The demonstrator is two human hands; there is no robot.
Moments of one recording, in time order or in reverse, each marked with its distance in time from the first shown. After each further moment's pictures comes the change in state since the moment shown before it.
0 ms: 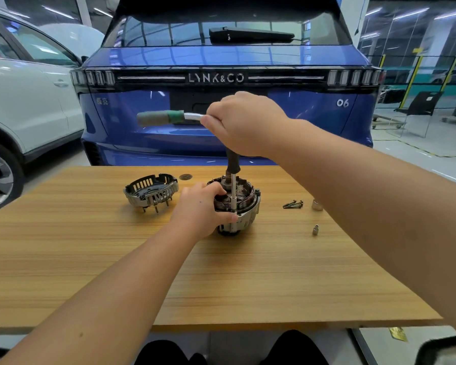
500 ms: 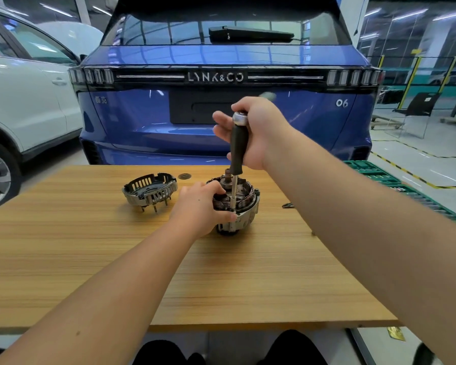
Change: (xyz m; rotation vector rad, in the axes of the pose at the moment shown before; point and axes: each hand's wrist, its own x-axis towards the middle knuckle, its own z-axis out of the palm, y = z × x) left_hand 0.003 0.002 -0.001 0.012 -0.025 -0.039; right_hand -0.015 -0.010 -0.001 1.959 -0.027 0.921
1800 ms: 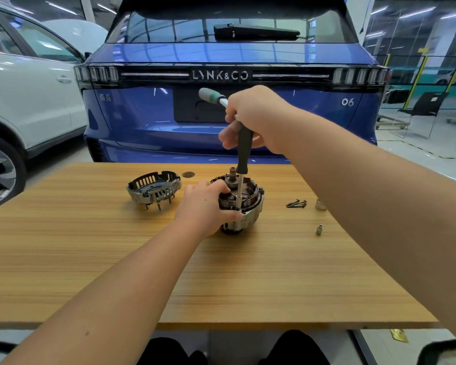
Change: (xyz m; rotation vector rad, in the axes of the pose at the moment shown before) left_hand -0.001 -0.001 0.005 0.016 0.019 0.012; right_hand -0.010 -0.022 0.023 -0.835 0.136 -0.123
